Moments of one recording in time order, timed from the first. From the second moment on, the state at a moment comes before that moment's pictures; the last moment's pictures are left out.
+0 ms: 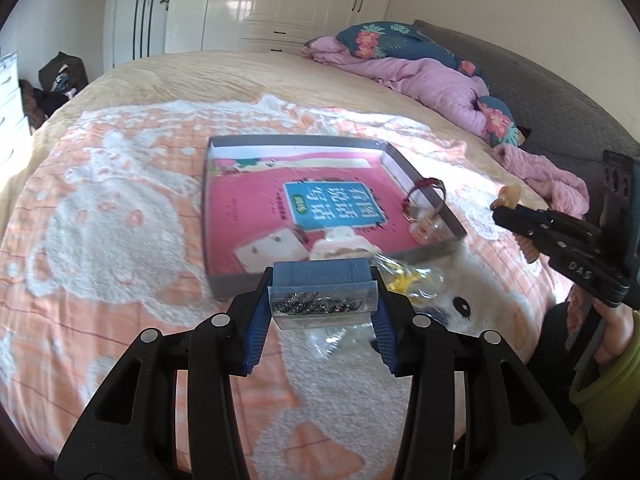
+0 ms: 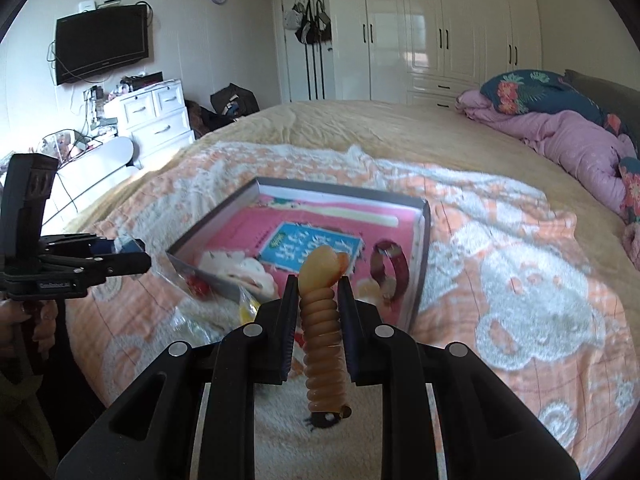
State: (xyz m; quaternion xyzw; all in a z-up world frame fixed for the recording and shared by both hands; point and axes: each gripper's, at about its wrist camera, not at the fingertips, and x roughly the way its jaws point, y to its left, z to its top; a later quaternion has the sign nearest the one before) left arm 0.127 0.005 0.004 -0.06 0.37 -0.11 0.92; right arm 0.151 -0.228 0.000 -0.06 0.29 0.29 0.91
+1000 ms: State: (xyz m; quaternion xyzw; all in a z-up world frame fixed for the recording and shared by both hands) left arm 0.198 0.017 0.002 -0.04 0.38 -0.08 0.92; right arm 0.201 -0.178 0.012 -0.06 0.28 0.32 0.90
